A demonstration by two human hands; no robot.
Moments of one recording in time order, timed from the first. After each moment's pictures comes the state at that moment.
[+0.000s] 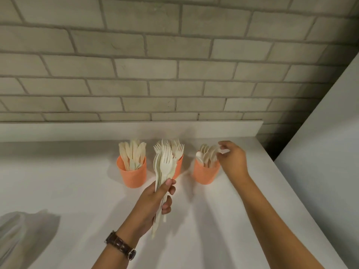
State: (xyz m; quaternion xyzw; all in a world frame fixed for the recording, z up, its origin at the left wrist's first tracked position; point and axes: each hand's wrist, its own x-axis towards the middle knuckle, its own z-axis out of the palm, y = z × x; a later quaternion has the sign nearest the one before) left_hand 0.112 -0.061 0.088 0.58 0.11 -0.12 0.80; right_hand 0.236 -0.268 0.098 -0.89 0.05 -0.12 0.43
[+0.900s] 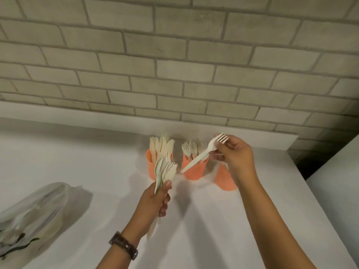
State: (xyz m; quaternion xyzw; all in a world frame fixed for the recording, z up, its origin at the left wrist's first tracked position) left_hand 0.081 -0.023 0.077 0.65 0.21 0.00 0.73; right_hand 0.194 -0.191 0.158 -0.70 -0.01 -0.01 0.71
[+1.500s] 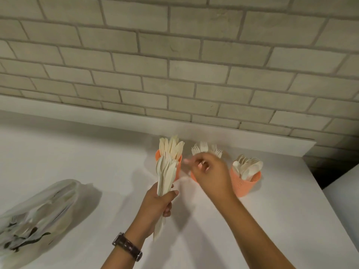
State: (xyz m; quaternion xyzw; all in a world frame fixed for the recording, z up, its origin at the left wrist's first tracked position) left_hand 0.085 -0.015 0.074 0.62 0.23 0.02 0.75; right_hand 0.176 -0.142 0.114 -0.84 -0.20 -0.08 0.49
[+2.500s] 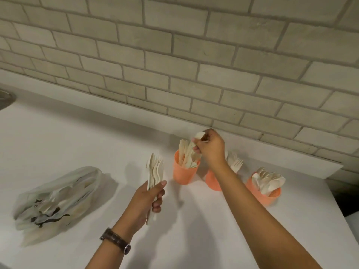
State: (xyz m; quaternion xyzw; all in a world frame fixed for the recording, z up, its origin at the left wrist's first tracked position) left_hand 0.063 0.044 0.070 0.54 0.27 0.04 0.80; right_hand 0.249 -0.056 0.120 -0.79 -0.12 0.04 0.60
